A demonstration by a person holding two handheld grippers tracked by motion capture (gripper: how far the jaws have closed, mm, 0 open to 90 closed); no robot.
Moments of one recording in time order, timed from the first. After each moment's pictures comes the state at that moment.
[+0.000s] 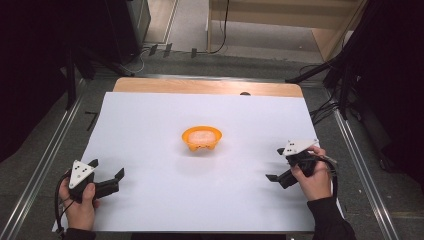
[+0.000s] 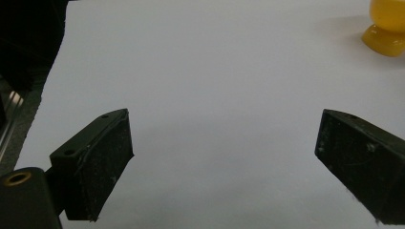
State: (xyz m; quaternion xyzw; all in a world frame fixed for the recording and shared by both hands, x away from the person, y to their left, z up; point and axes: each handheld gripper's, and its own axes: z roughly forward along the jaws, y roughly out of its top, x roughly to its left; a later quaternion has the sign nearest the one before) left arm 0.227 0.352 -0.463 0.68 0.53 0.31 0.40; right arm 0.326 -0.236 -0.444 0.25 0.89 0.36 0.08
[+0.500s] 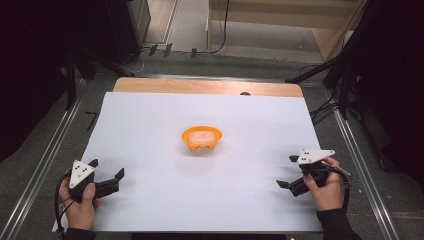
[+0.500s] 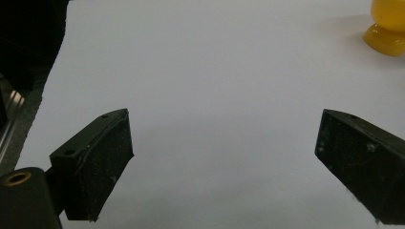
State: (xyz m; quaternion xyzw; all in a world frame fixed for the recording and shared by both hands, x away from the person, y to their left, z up) left arm 0.227 0.352 -0.463 0.68 0.53 0.31 0.40; right arm 0.304 -0.271 -0.460 0.29 0.87 0.38 0.09
